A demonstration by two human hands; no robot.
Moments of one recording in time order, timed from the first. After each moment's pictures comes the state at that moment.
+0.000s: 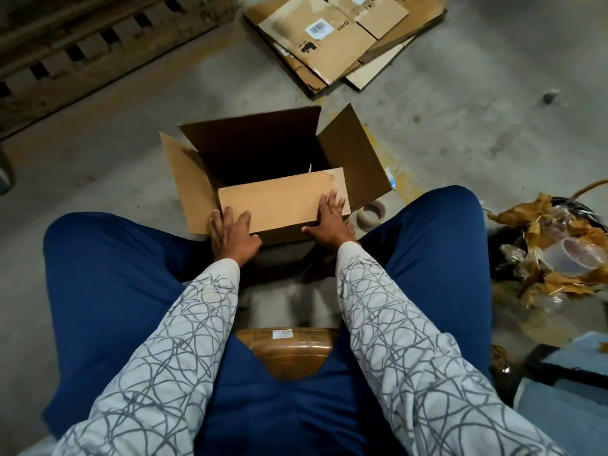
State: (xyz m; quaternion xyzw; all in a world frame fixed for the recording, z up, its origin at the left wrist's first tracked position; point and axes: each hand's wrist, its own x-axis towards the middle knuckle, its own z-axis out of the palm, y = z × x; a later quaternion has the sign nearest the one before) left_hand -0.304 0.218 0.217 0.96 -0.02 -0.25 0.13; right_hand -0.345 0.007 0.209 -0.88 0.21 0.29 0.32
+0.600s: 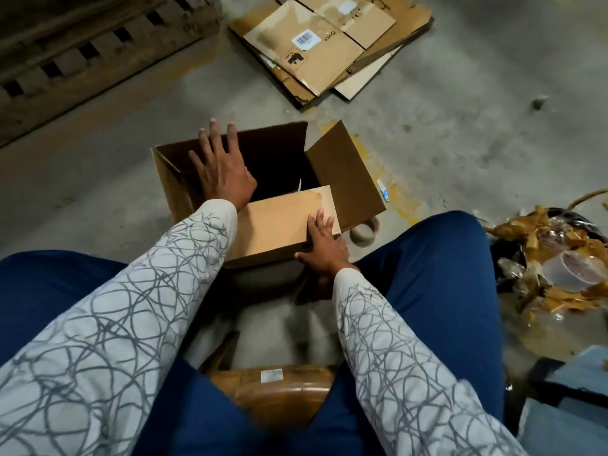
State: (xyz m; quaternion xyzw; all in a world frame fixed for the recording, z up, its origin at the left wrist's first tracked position) left_hand -0.177 0.141 0.264 0.99 -0.09 -0.04 0.11; right_hand -0.344 -0.005 0.205 -0.89 0.17 0.30 0.29
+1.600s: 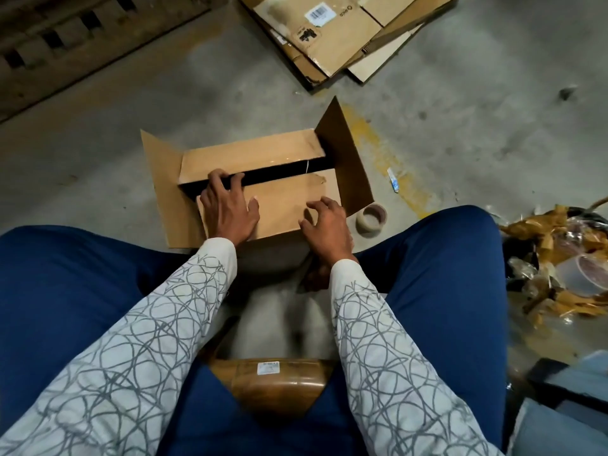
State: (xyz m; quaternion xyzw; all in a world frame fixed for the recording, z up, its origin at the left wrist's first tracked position) left_hand -0.241 0.178 0.198 0.98 -0.09 -0.03 0.17; right_hand -0.331 0.005 0.219 -0.89 0.25 0.12 0.35
